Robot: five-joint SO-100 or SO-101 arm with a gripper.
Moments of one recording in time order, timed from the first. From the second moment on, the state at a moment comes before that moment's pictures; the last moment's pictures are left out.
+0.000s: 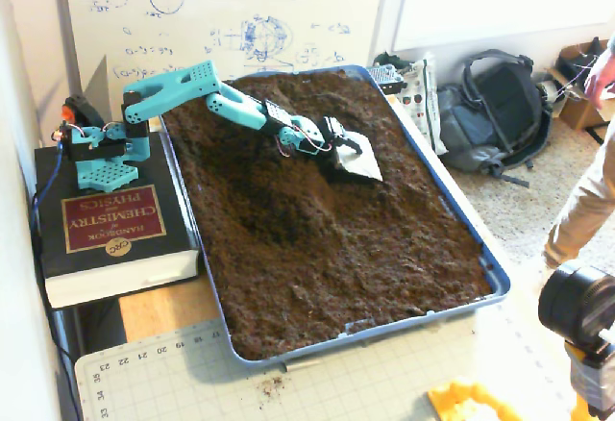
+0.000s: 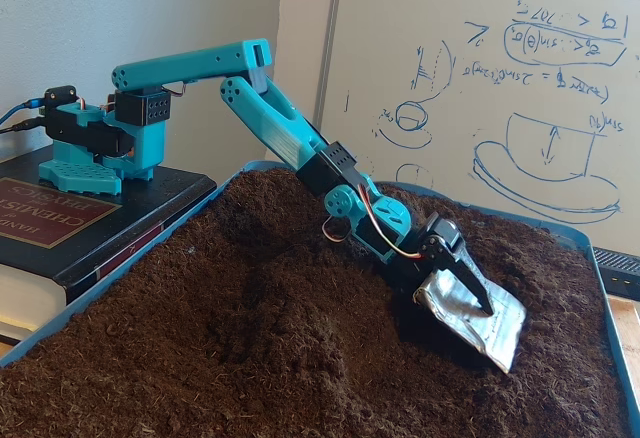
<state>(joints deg) 4.5 19.8 57.1 -13.0 -1.3</state>
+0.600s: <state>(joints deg) 4.0 27.9 54.3 25.7 -1.7</state>
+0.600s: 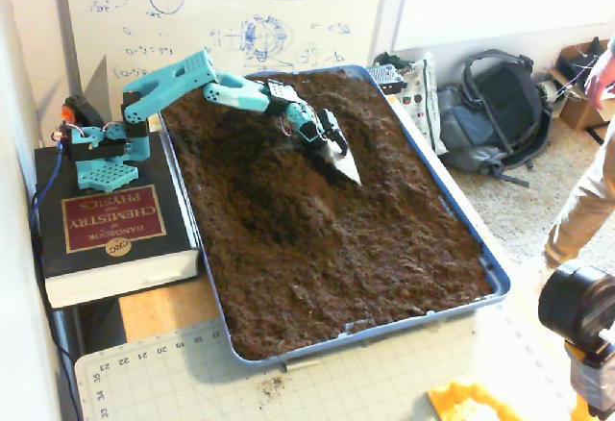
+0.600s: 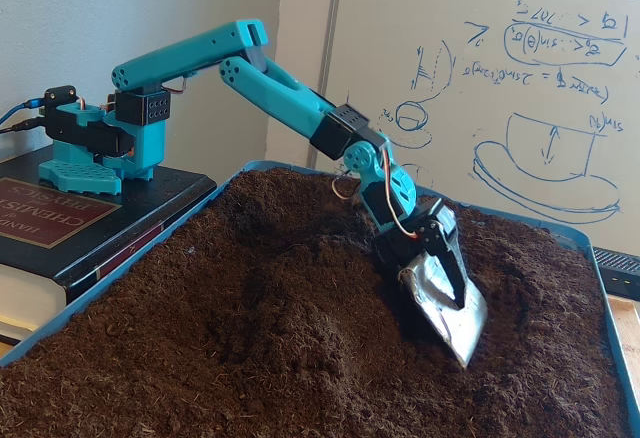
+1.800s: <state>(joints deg) 3.1 41.4 55.4 42.3 1.1</state>
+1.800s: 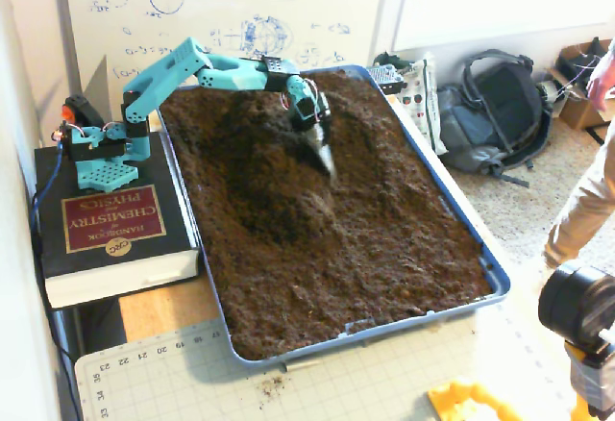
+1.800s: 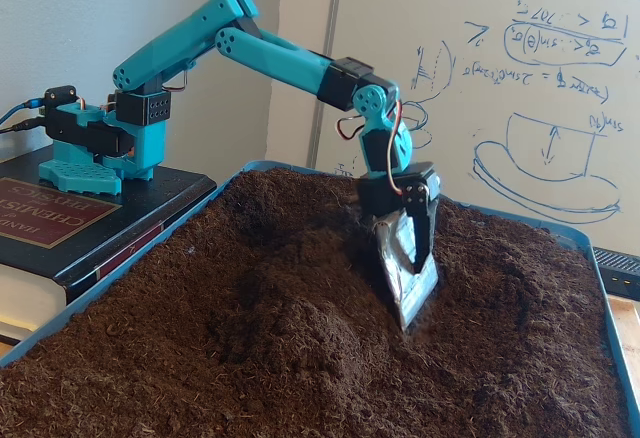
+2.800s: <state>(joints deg) -7.8 22.2 55.5 -8.0 1.8</state>
